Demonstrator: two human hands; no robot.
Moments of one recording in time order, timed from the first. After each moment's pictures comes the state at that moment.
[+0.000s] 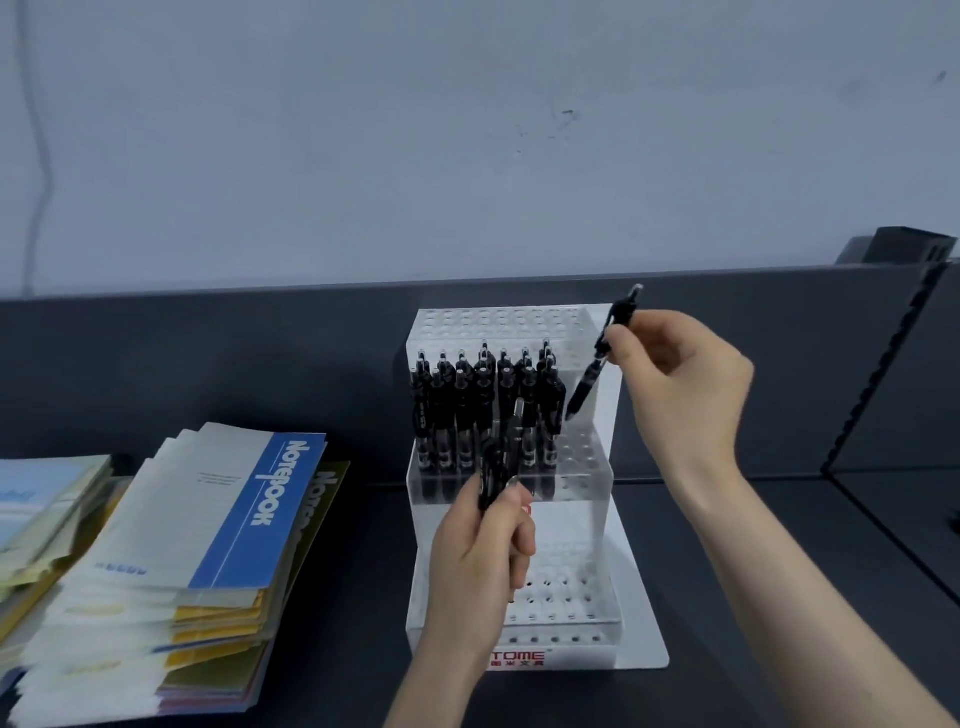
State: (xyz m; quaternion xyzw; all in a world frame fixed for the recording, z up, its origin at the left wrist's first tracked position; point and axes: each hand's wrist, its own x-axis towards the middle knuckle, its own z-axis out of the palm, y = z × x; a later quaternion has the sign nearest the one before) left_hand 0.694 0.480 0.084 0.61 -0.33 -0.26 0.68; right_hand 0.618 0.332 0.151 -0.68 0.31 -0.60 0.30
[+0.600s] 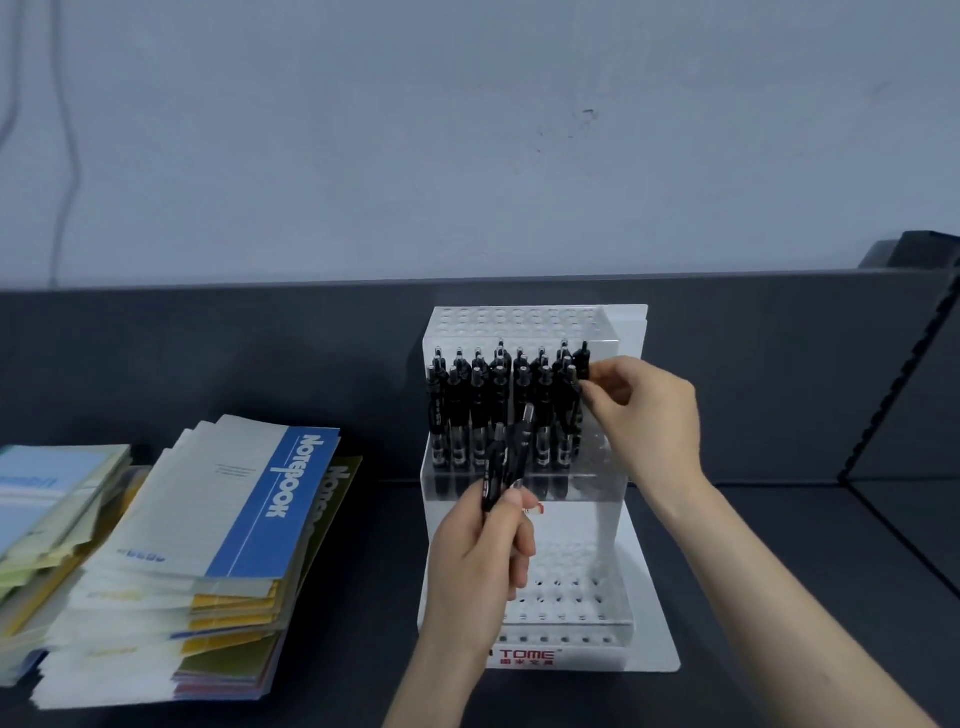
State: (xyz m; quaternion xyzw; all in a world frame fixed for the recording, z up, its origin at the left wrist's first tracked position) left_hand 0.701 0.487 0.079 0.62 -0.32 -0.25 0.67; right_hand 0.641 0.318 0.117 -0.78 0.38 -0.46 0.21
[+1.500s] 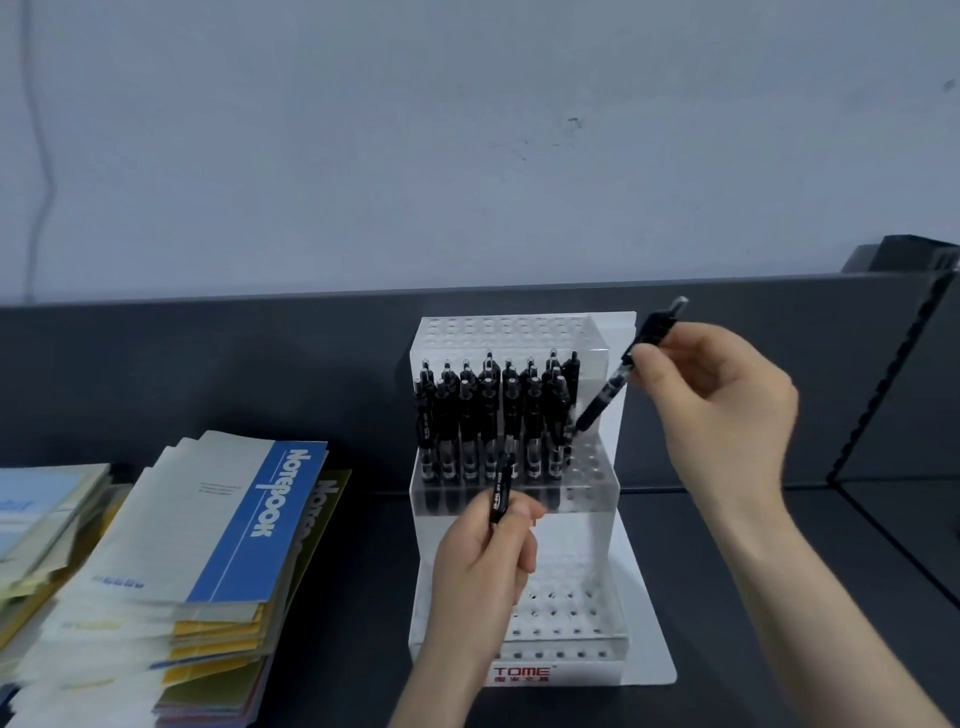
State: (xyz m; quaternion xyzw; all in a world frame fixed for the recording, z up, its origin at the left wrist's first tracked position) left_hand 0.703 0.476 0.075 0.62 -0.36 -0.26 0.65; right_hand 0.602 0.345 0.157 -0.67 0.28 -0.61 0.32
